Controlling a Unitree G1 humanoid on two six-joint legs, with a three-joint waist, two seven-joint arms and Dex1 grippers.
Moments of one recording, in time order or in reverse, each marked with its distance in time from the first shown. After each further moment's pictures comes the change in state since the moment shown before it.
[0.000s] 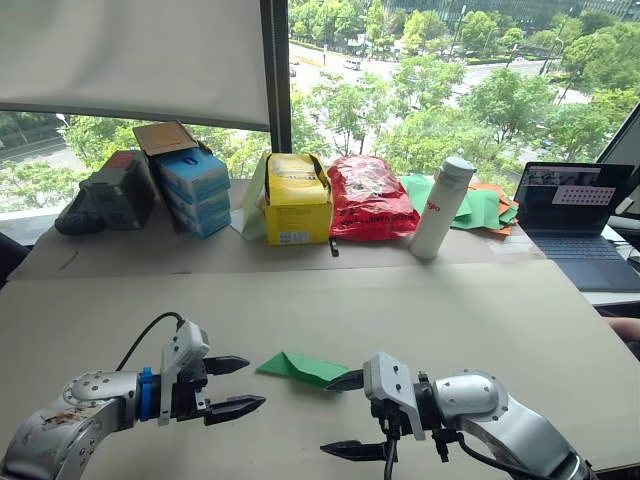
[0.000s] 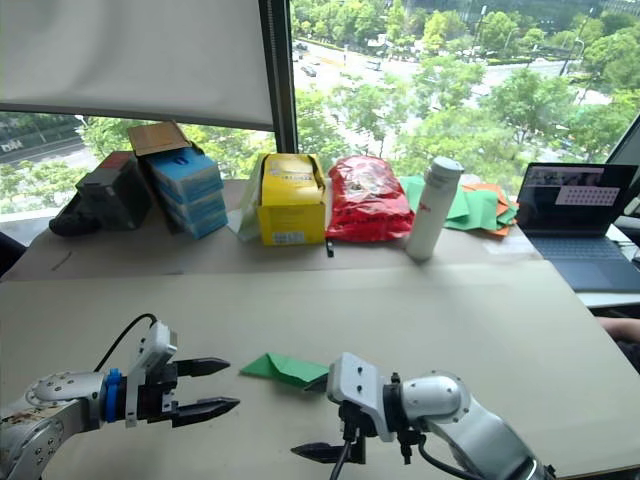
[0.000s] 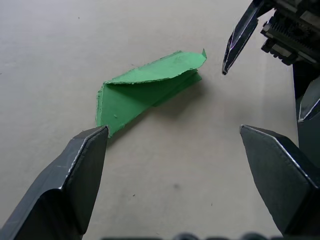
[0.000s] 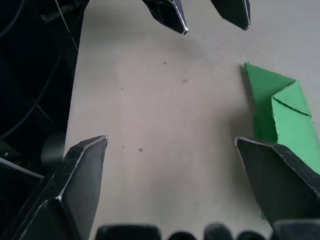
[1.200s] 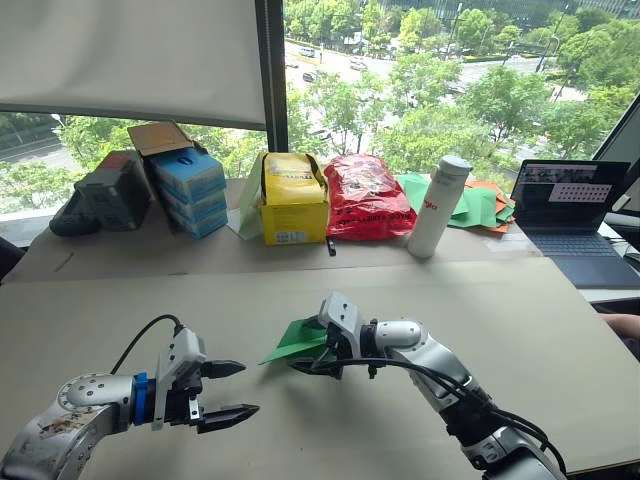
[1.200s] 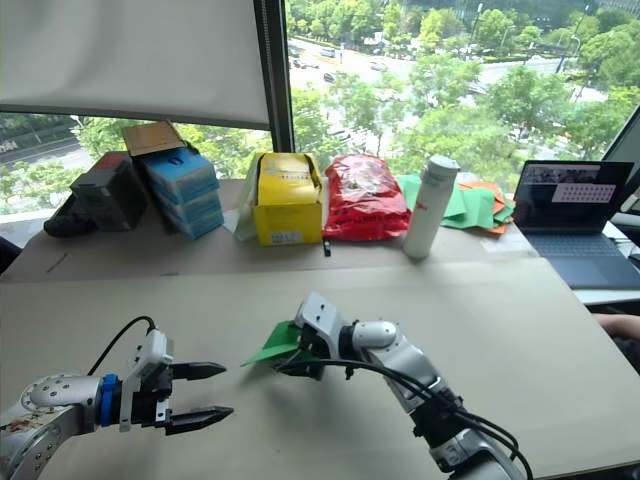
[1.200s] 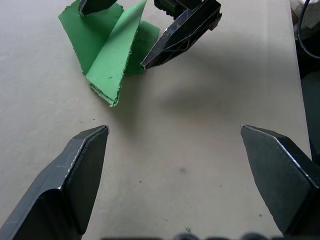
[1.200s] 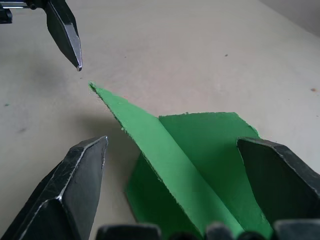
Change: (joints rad) left arm 0.038 0.024 -0.029 0.074 0.069 -0.158 -0.069; right arm -0.413 0.309 -0.018 0.612 -0.126 -0.108 -0.068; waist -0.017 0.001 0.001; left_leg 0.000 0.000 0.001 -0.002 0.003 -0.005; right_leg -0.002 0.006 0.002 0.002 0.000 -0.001
